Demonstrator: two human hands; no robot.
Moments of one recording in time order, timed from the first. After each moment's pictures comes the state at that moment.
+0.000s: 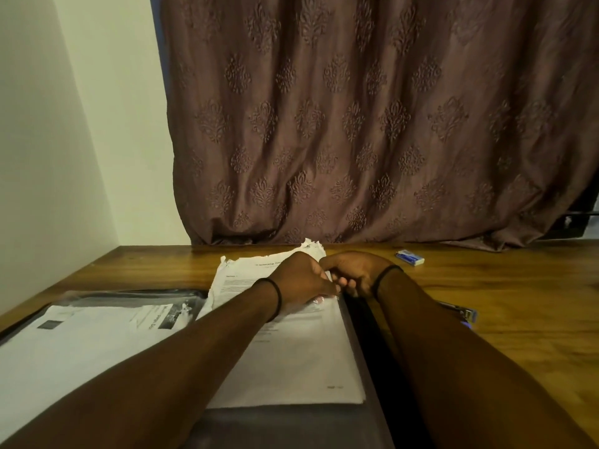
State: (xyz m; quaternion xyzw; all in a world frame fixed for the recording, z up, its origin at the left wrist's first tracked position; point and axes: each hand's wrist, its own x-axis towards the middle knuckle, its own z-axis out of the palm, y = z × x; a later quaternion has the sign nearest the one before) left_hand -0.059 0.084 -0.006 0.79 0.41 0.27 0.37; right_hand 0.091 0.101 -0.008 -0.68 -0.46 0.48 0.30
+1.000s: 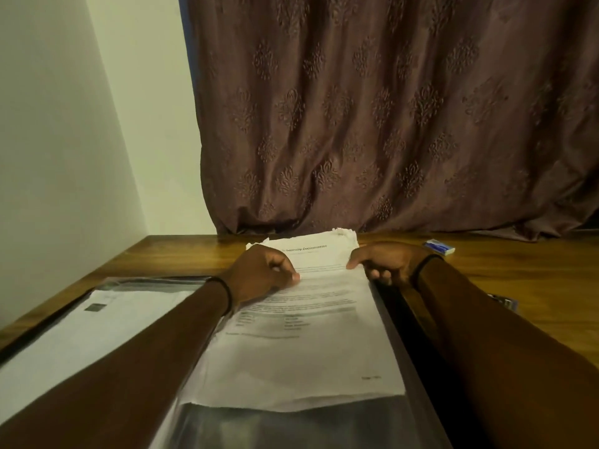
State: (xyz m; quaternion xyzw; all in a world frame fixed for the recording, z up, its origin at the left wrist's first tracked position) left_hand -0.168 0.128 -0.022 0.81 0.37 0.32 0.32; right_hand 0.101 0.110 -0.014 -0.65 -0.52 0.48 0.27
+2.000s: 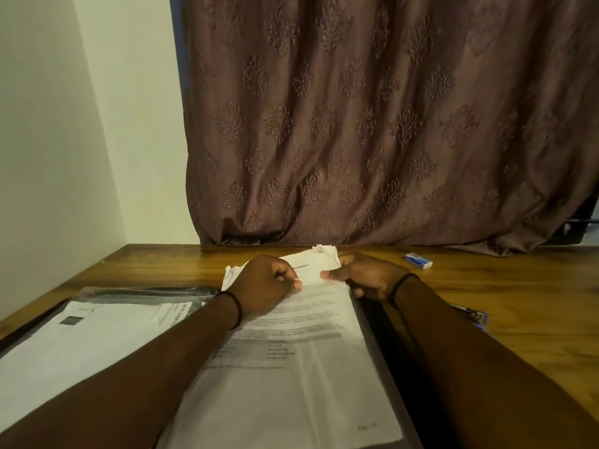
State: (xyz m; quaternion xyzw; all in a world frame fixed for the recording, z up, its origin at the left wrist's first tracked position) left_hand -0.135 0.117 -0.025 0.81 0.37 0.36 0.30; right_hand 0.087 0.094 -0.020 -0.55 -0.56 0.49 0.37
